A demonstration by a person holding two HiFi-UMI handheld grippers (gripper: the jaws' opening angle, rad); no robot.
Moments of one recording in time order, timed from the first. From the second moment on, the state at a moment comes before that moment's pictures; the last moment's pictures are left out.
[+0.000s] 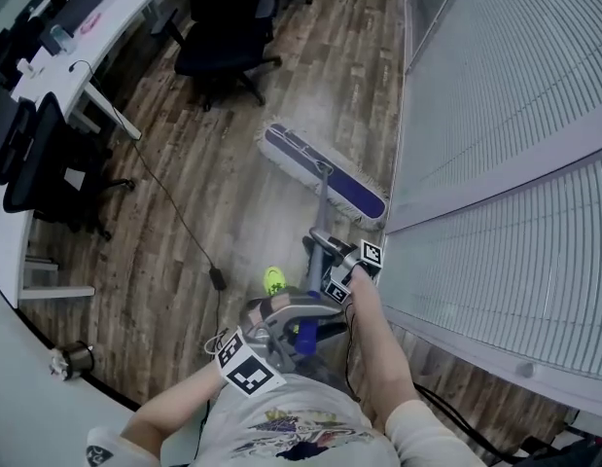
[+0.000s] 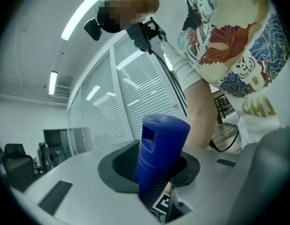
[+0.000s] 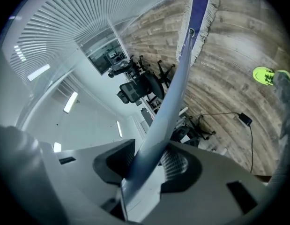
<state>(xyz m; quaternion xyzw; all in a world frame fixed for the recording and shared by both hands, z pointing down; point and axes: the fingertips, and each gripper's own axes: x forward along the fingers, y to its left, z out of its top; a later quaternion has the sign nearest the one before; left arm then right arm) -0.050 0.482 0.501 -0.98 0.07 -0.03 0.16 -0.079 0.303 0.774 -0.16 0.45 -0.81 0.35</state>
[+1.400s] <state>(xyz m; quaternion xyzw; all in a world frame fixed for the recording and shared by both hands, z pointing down) 0.028 0.123 0.459 -0.99 0.08 0.03 0.14 0.011 -0.042 0.748 -0.16 0.46 -0.79 0.36</state>
